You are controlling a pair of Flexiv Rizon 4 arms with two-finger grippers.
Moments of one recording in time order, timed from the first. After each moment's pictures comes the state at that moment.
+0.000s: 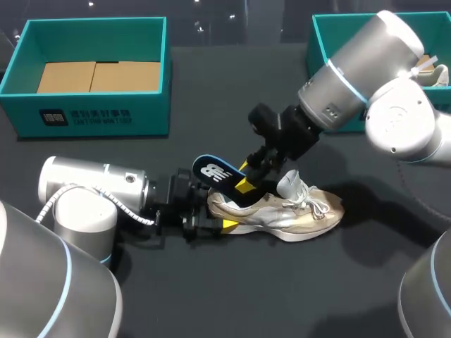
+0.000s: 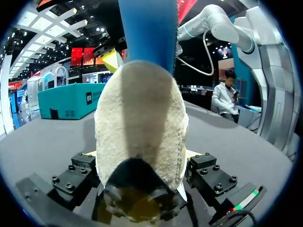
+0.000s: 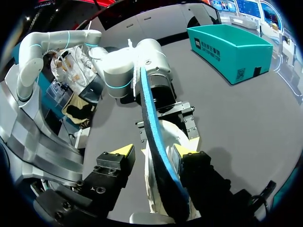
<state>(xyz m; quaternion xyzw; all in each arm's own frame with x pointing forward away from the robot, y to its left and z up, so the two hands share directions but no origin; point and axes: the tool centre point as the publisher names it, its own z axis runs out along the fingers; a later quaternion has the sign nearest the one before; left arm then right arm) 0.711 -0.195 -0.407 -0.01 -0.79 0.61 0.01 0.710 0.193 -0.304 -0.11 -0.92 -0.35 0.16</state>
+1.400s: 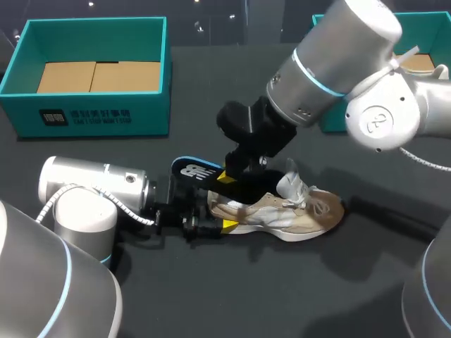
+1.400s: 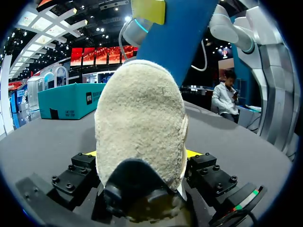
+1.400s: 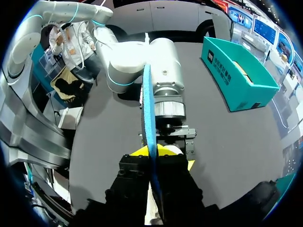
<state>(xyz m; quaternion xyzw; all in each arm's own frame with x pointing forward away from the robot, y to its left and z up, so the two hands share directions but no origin) 0.711 -0.195 -0.407 -0.01 -0.79 0.61 0.01 0.697 0.233 -0.263 -0.01 -0.95 -0.30 0.05</state>
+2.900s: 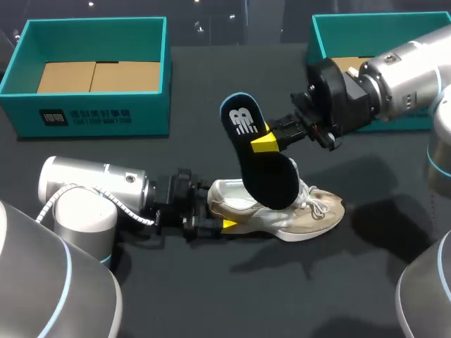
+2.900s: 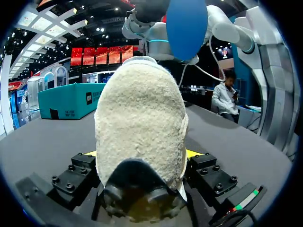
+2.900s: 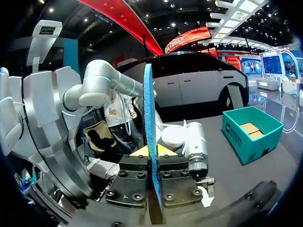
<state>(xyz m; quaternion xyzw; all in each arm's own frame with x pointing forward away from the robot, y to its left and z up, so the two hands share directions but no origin) 0.711 -0.195 -0.407 -0.01 -0.79 0.61 0.01 0.647 0.184 -0.122 0.04 -0.78 -0.61 0.15</state>
